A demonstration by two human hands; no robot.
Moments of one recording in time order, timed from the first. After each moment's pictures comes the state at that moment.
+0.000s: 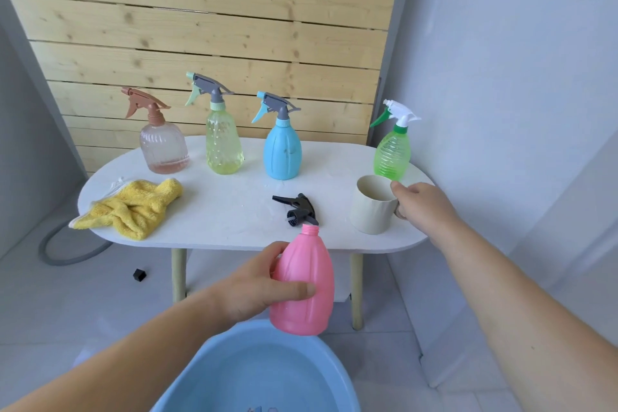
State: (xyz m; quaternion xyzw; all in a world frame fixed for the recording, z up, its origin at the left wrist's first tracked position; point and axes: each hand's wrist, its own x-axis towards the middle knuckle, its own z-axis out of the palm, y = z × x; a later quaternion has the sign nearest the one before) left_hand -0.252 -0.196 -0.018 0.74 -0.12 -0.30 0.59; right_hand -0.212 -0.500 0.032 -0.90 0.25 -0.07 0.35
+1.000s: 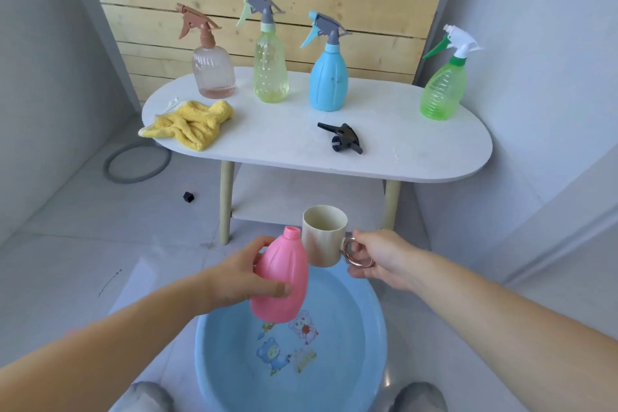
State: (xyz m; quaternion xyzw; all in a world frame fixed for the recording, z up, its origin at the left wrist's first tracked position) left_hand -0.328 -0.104 -0.105 0.78 -0.03 -0.33 0.53; right_hand -0.313 -0.372 -0.092 -0.72 0.25 0.23 0.61
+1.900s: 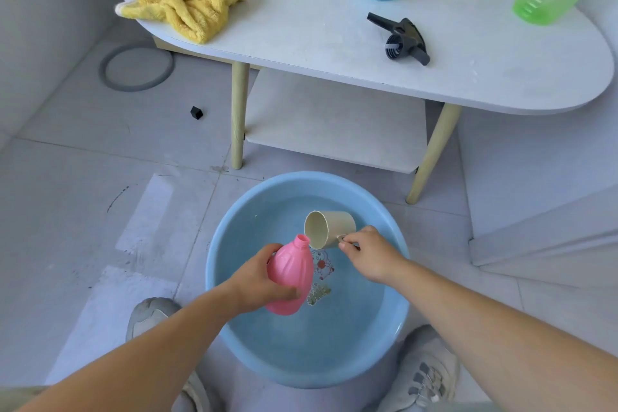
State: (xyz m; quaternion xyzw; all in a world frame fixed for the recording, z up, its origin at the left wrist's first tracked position) left_hand -0.381 -0.099 -0.266 0.79 0.10 -0.35 0.49; right_hand -0.334 -0.350 -0.260 -0.91 -0.01 0.30 0.28
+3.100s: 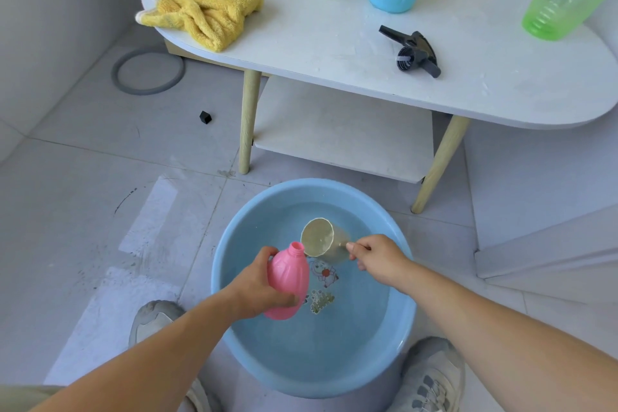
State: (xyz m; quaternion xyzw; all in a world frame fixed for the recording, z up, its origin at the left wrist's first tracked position) left_hand -0.381 -0.090 -0.270 0.80 0.10 -0.34 0.47; right_hand -0.329 -0.351 -0.249 -0.87 0.10 0.32 0.37
